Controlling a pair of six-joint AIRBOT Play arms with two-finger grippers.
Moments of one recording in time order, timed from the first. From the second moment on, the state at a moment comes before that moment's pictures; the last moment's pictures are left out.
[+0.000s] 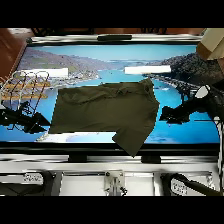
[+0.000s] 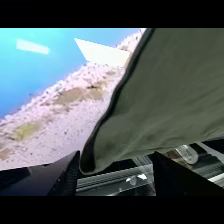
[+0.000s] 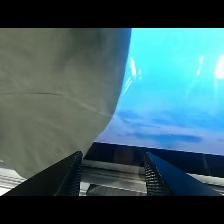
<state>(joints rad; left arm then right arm) 0.53 -1.55 0.99 1.04 -1.41 -1.23 -0.15 -1.32 1.05 -1.24 1.39 1.46</state>
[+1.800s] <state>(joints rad) 0.37 -1.12 1.35 0.96 -1.38 -1.19 -0.03 -1.00 1.16 -1.20 0.96 1.36</state>
